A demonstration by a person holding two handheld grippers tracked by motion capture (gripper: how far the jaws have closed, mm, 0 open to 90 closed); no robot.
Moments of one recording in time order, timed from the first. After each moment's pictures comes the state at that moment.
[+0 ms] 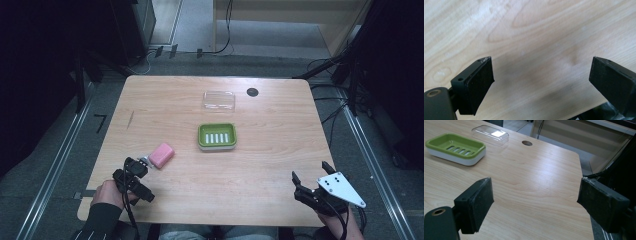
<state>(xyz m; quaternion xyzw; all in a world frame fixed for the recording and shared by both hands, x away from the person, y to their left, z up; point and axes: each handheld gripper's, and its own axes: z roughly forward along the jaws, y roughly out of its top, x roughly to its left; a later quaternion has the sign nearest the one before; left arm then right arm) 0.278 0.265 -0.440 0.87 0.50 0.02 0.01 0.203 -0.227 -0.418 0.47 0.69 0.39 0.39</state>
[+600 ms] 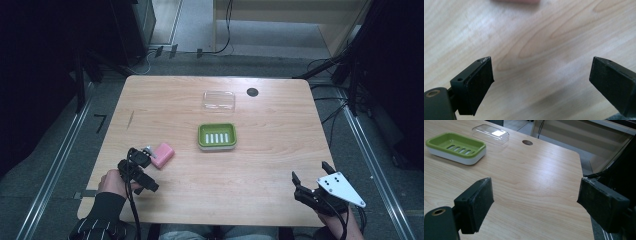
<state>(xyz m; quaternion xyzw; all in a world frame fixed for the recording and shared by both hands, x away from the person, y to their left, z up) 0.305 0.260 -0.435 0.87 0.49 0.03 0.03 0.204 -0.227 -0.418 0.47 0.69 0.39 0.39</state>
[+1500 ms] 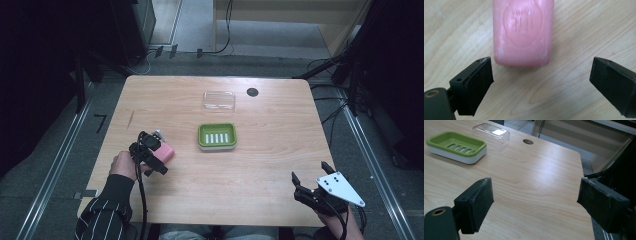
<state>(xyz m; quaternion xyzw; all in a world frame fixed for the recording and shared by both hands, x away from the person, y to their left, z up) 0.352 0.243 -0.429 0.88 0.47 0.04 0.06 0.204 -0.227 -0.418 0.47 0.69 0.39 0.39</state>
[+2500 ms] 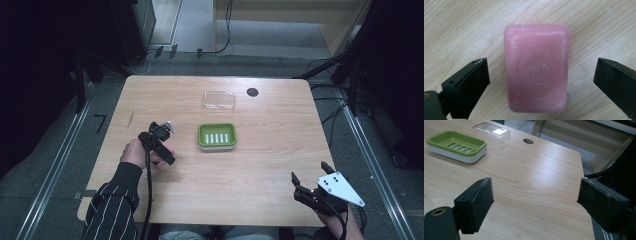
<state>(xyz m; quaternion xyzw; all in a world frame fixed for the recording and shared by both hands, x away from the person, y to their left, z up) 0.392 0.225 -0.442 0.89 0.45 0.04 0.04 0.204 -0.227 -0.418 0.47 0.69 0.39 0.39</state>
